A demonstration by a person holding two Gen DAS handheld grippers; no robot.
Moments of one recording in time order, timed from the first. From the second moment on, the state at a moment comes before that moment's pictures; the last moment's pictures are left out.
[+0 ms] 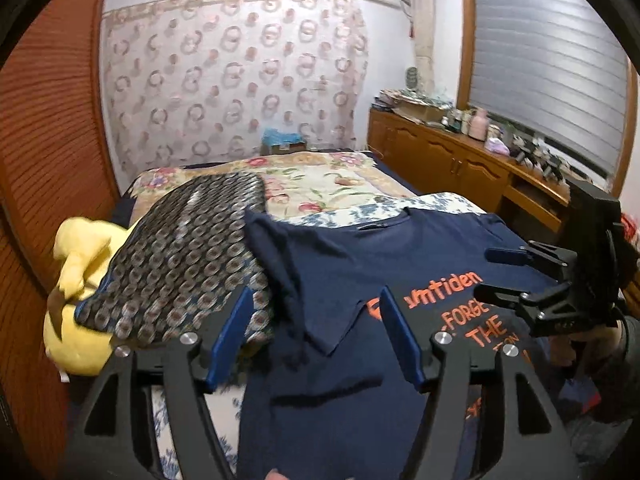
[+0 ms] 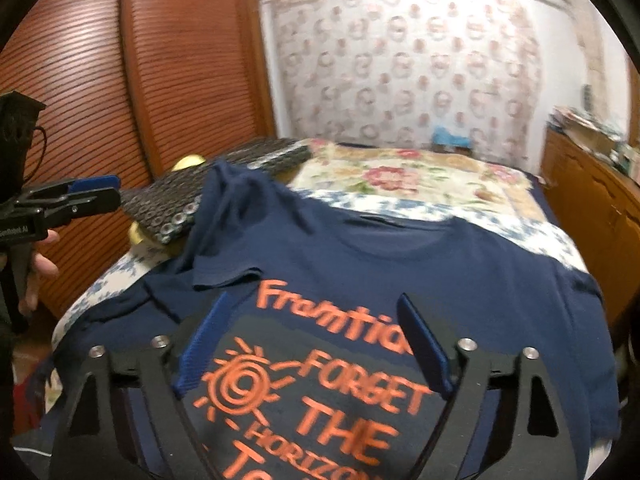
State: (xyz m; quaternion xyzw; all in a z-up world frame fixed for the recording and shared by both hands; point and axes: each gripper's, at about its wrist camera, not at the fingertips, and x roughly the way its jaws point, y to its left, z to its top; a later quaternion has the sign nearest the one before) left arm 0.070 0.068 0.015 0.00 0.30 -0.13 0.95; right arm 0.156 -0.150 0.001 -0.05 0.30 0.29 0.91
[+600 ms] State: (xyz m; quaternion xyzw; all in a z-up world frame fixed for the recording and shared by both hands) left arm 0.050 0.115 -0.012 -0.03 0.30 -0.07 0.95; right arm 0.205 -0.006 -0.054 -0.13 0.39 0.42 0.81
